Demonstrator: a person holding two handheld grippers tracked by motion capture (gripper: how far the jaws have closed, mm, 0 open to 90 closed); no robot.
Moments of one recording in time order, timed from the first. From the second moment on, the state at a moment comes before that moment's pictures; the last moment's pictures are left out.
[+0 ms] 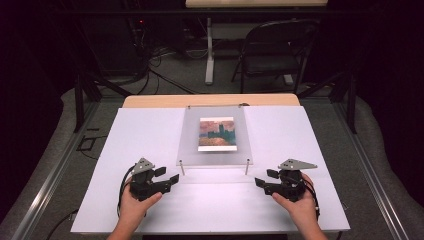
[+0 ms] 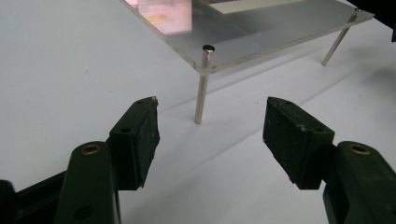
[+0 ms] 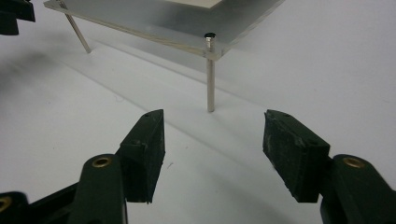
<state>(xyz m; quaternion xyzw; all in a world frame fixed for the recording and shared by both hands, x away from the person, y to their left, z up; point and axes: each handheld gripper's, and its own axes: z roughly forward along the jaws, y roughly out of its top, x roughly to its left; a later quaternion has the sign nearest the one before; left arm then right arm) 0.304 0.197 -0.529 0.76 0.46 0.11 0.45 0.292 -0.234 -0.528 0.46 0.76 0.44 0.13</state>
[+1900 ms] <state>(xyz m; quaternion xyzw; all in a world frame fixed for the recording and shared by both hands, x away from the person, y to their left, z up) 0.486 0.188 -0.491 0.73 0.54 0.11 0.40 0.479 -0.231 -0.502 0.53 0.73 0.41 0.13</state>
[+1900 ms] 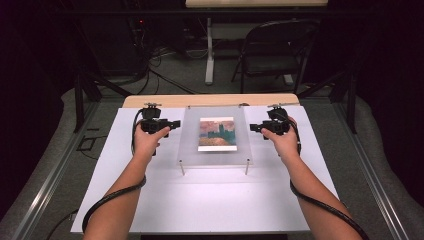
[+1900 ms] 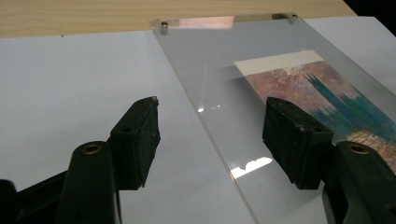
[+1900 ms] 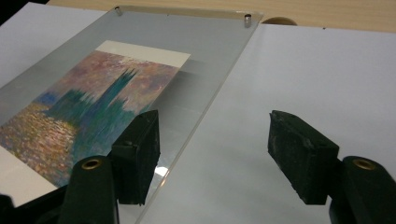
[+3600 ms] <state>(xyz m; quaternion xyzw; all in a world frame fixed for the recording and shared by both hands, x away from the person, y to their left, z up) 0.530 0.146 -0.540 0.72 0.58 0.02 0.39 0.527 -0.187 -0.536 0.55 0.73 0.39 0.05</state>
